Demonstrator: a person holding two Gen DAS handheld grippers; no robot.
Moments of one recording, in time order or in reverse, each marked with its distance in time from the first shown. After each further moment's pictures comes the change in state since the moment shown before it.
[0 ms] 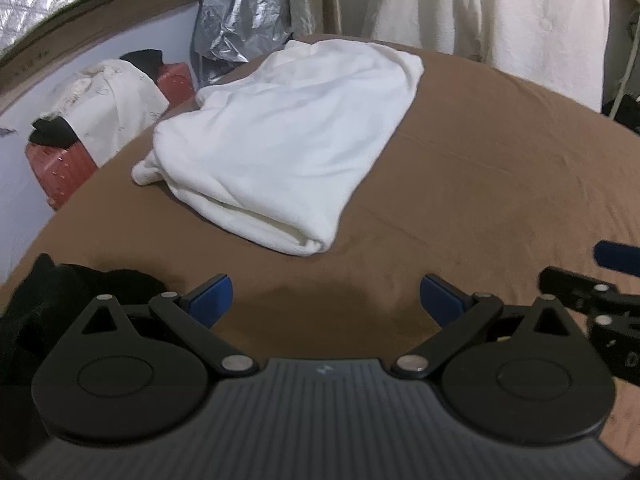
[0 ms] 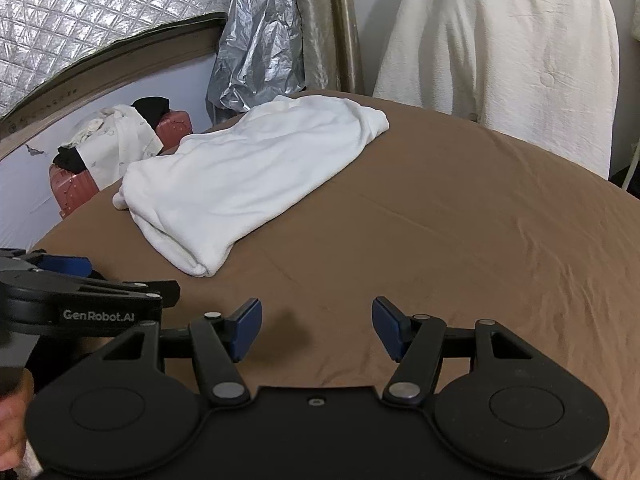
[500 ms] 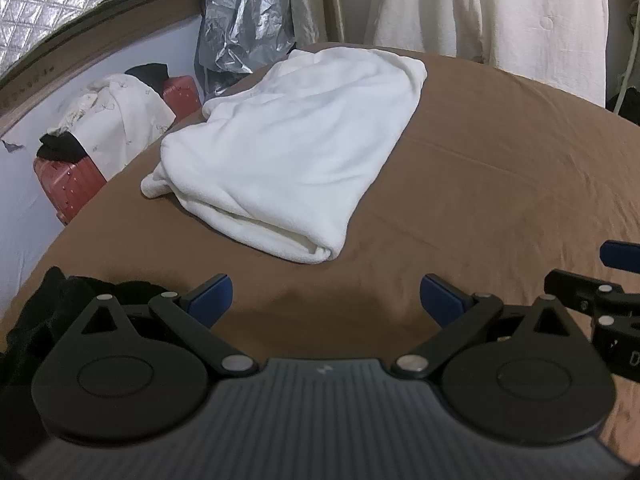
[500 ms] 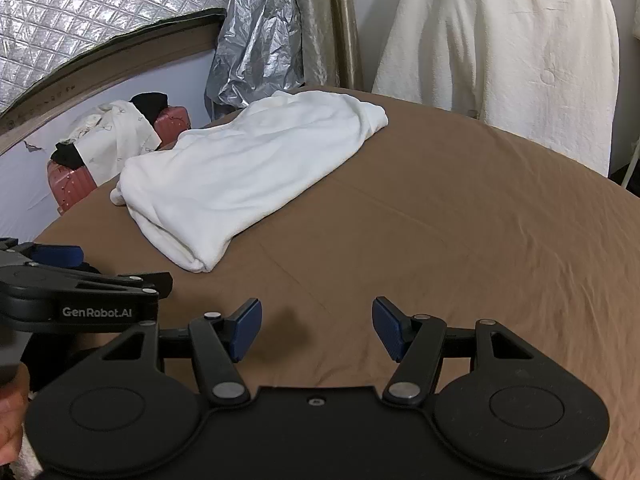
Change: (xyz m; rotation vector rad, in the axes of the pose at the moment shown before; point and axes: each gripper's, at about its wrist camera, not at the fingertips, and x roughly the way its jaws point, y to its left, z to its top) left arm 0.001 -0.002 0.000 0.033 -0.026 0.050; right arm 0.001 -0.002 -0.003 -0.003 0.012 -0.003
